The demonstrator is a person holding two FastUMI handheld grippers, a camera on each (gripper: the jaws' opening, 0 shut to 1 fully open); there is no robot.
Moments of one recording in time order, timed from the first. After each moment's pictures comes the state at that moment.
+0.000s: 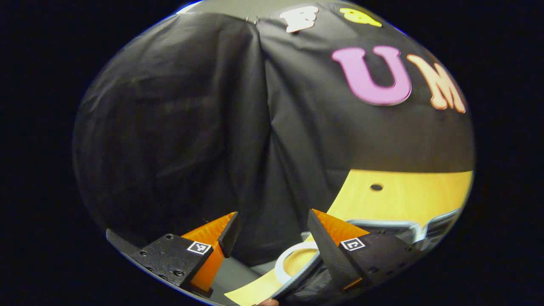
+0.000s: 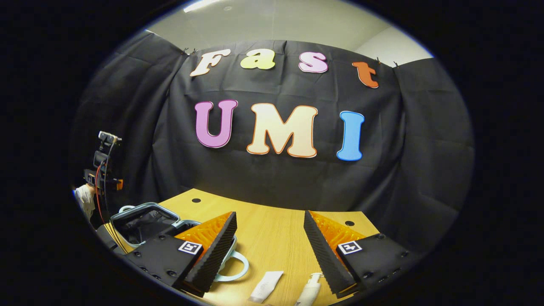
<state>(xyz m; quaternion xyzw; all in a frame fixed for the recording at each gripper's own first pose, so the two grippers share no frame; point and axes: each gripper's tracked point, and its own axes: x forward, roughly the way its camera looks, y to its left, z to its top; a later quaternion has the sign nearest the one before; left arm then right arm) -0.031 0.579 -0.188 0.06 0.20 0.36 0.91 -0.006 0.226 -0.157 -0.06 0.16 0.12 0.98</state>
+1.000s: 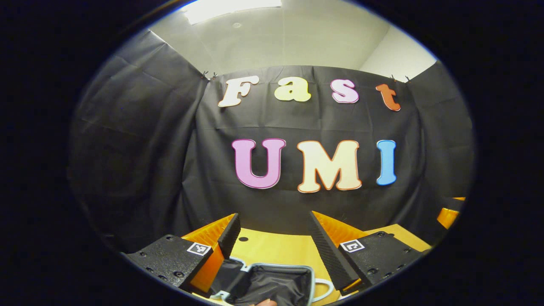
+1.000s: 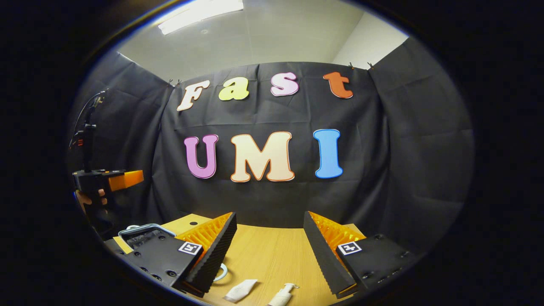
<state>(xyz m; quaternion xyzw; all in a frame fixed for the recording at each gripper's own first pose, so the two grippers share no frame) -0.022 0.202 0.032 -0.03 0.03 0.15 0.99 -0.007 0.099 -0.088 0.02 0.09 0.12 0.99</state>
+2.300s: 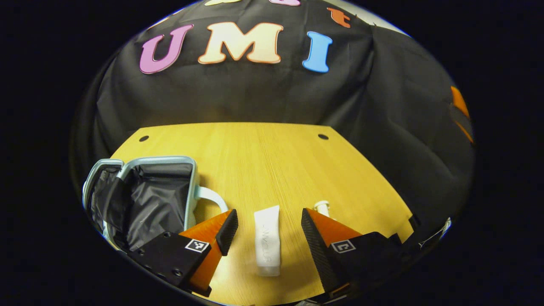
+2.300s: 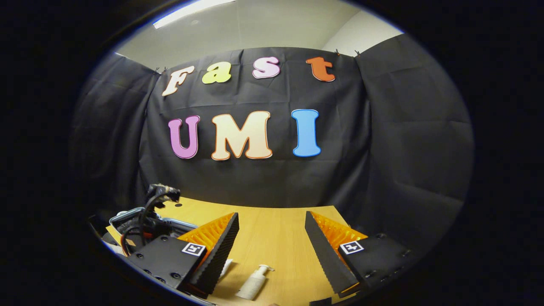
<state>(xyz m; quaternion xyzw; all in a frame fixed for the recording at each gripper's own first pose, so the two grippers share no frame) -0.028 -0.047 -0.269 -0.08 0.38 -0.10 0.92 -0.032 0.019 -0.136 -0.02 0.17 0.07 0.98</state>
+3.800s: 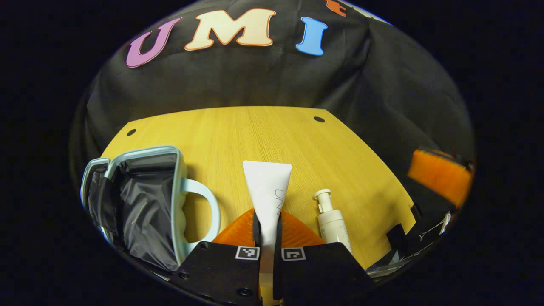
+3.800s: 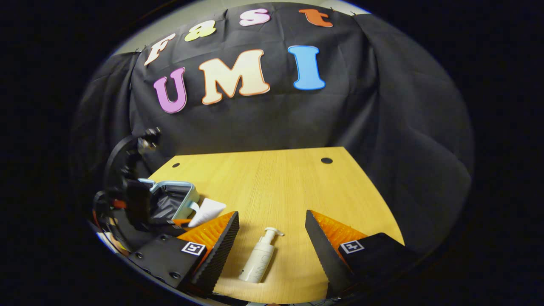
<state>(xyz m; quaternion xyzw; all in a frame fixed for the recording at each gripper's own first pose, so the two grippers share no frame) -0.021 -0.042 -0.268 -0.07 0.41 -0.12 0.90 -0.038 0.039 -0.302 0.00 0.38 0.08 0.92</state>
